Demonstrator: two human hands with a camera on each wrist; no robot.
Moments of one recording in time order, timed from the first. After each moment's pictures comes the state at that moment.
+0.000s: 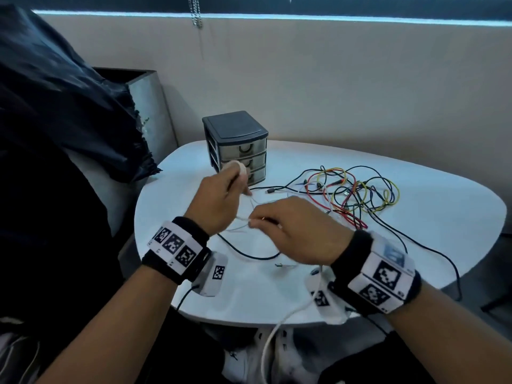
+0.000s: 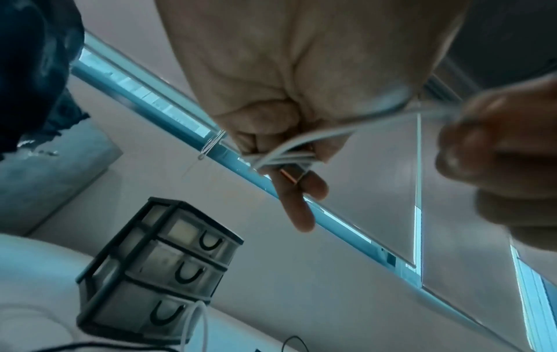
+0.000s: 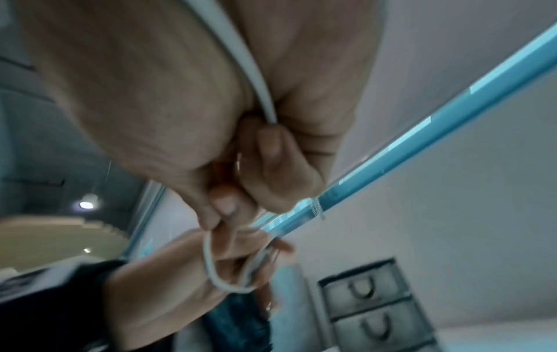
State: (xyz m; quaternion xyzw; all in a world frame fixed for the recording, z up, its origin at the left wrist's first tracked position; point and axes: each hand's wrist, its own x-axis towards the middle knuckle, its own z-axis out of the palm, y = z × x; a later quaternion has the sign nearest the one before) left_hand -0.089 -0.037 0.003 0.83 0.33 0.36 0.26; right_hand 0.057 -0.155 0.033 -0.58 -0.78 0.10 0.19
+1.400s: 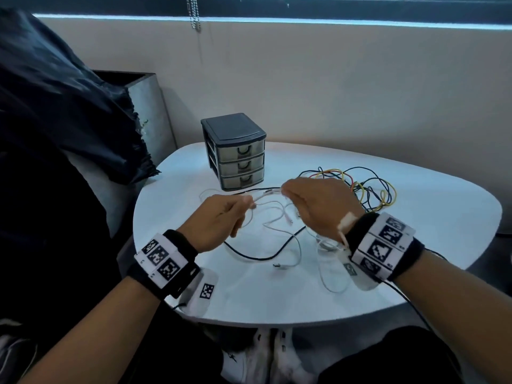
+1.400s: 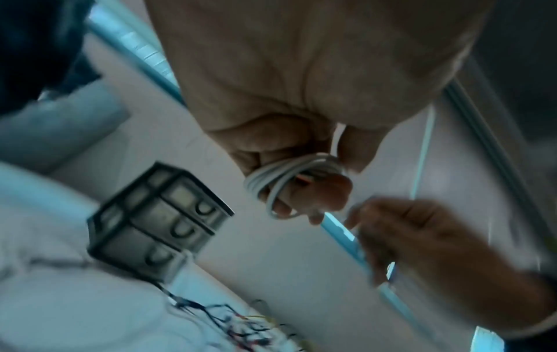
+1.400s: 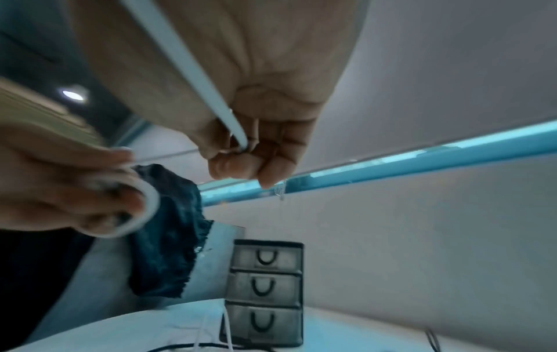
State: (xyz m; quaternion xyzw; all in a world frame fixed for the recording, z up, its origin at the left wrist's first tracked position) left_hand -0.102 -0.057 -0.002 0.83 0.32 0.24 0.39; right_hand 0.109 -0.143 0.026 -0.67 -0.73 -0.07 0.13
